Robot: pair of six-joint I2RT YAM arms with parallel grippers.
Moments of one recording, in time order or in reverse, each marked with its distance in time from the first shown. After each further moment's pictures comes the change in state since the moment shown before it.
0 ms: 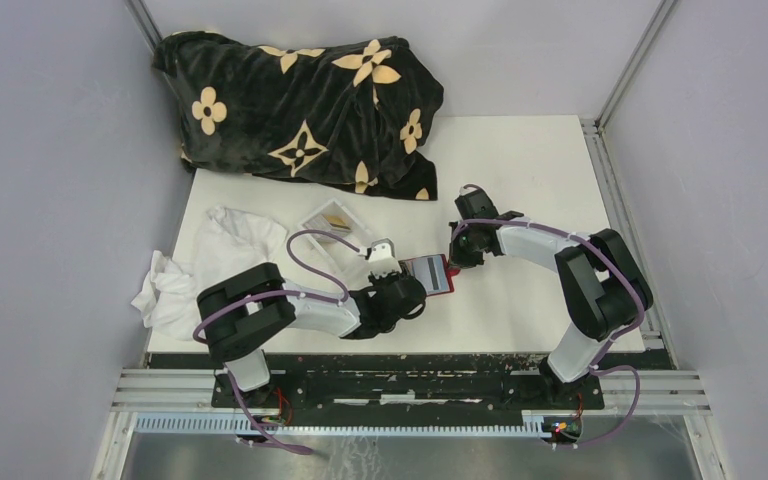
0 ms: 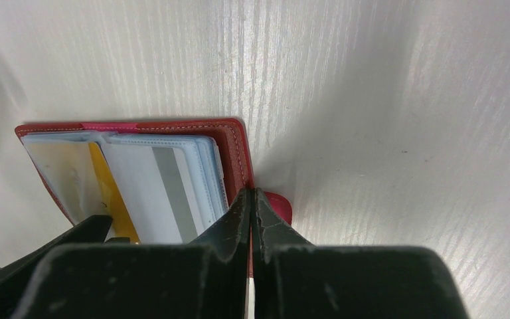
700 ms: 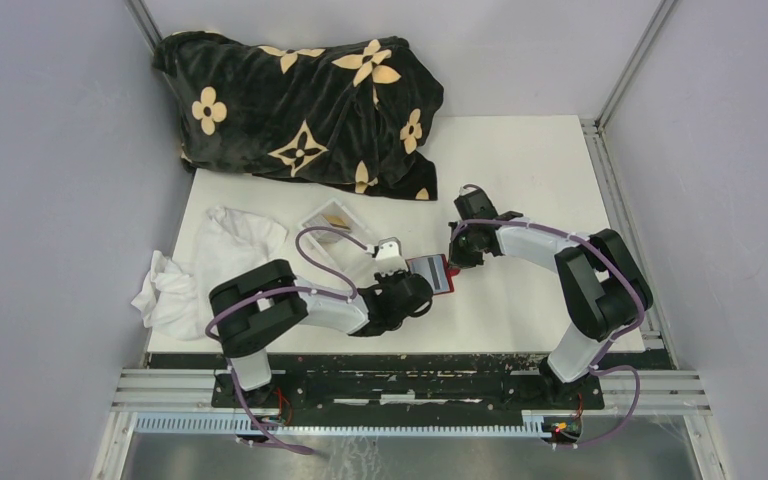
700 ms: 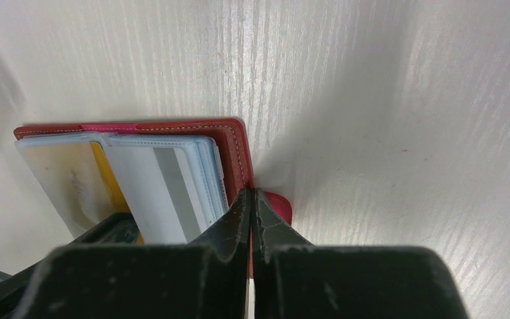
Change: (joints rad) left arm 0.000 0.050 0.037 0.000 -0.011 0.018; right arm 0.005 0.000 0.000 0.001 0.008 0.007
